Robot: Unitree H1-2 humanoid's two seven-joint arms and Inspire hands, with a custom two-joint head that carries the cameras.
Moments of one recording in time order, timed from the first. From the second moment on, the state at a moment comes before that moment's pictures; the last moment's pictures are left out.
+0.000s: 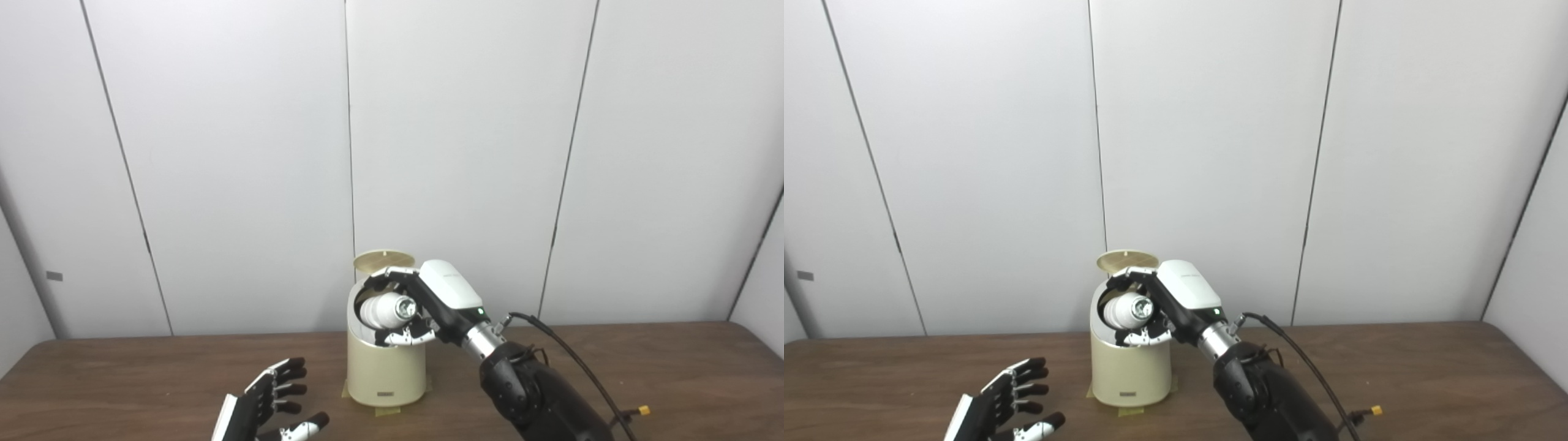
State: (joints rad) left arm -0.24 0.10 0.02 0.20 0.09 -0.18 -0.02; right arm -0.80 -0.18 0.34 0.55 -0.68 -0.27 -0.17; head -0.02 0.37
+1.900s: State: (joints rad) left arm -0.25 0.11 0.01 0.22 0.10 -0.18 -0.02; right arm -0.76 -0.18 0.22 0.21 -0.57 -0.30 -0.07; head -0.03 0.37
